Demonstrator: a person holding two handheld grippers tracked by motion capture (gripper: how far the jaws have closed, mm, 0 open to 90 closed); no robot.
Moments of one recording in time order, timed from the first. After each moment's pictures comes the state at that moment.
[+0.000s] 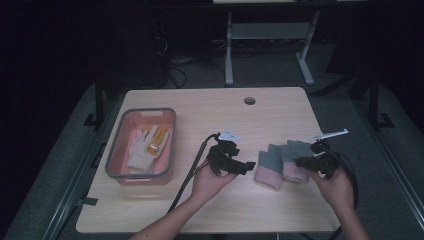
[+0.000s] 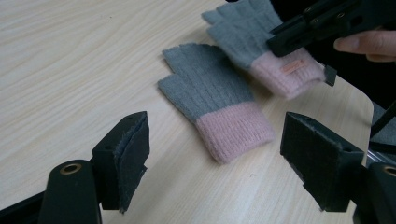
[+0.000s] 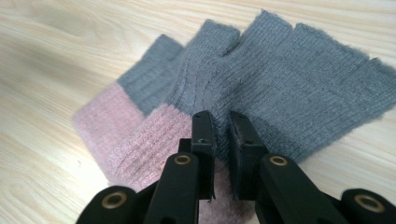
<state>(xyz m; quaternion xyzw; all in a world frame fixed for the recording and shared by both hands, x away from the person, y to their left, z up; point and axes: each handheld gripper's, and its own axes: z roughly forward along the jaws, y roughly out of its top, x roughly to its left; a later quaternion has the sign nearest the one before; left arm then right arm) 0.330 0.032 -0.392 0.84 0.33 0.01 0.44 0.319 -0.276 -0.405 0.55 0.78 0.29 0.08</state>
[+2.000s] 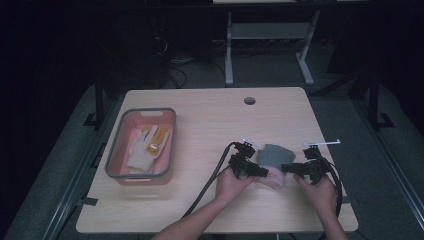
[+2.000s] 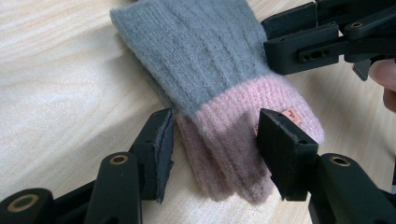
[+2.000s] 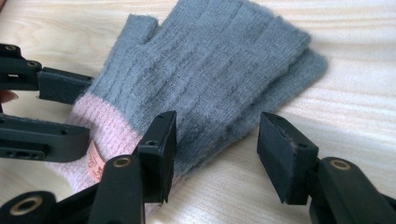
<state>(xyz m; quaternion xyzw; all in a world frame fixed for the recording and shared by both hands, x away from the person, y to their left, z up) 0.354 -0.027 -0.456 0.84 0.39 -0.08 0.37 0.326 -0.269 -0.454 0.61 0.72 0.34 0.01</state>
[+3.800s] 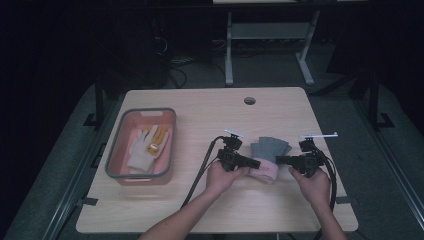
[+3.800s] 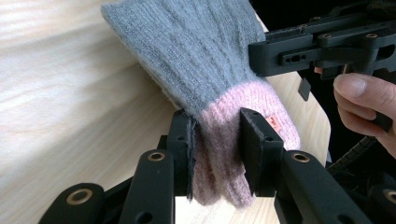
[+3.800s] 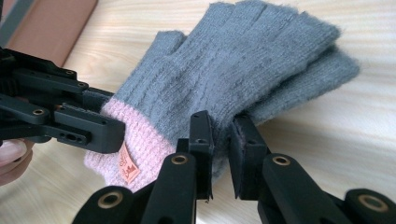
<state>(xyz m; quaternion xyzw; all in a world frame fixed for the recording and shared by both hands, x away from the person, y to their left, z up) 0.367 0.011 -0.436 0.80 0.41 -0.15 0.42 0.332 -0.248 -0.426 0.58 0.71 0.39 -0.01</state>
